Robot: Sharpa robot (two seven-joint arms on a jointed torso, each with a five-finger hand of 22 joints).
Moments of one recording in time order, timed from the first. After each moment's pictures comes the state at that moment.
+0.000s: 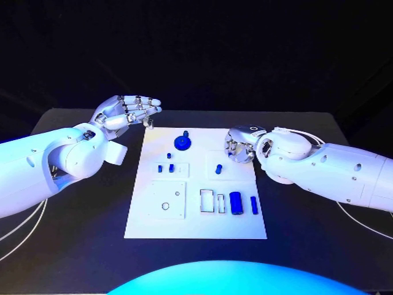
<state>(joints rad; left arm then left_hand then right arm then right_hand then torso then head) 1.12 -0.97 0.04 1.49 -0.16 -0.11 0.39 1.42 -0.24 0.58 0.14 0.06 0.85 0.20 0.25 0.28 0.91 0.15 0.40 0.16 0.97 0.08 1.15 0.49 0.17 0.81 0.17 0.97 0.71 1.16 -0.64 -0.10 1.35 -1.61 -0.20 -0.21 1.43 -0.19 0.57 0.07 0.26 1.05 0.13 0.36 0.26 1.24 0.09 0.17 0.09 1.47 -0.02 1.34 1.17 0.15 1.26 0.07 0.98 0.98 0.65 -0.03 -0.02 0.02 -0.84</state>
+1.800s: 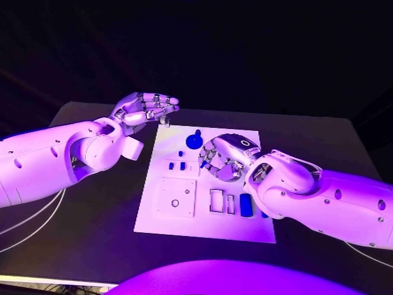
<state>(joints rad) 1.12 -0.96 0.04 1.50 -0.16 -0.11 0.39 1.42 -0.24 0.58 0.14 0.06 0.85 0.21 0.25 0.28 0.90 0.15 0.40 0.16 0.97 0.08 1.15 0.49 0.17 0.82 0.18 0.97 0.71 1.11 -0.65 -0.10 1.68 -1.61 -0.47 -0.22 1.42 -0.18 0.64 0.01 0.26 1.04 0.13 0.37 0.30 1.25 0.09 0.15 0.11 1.46 -0.02 1.36 1.18 0.14 1.27 0.07 1.07 1.09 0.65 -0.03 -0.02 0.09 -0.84</state>
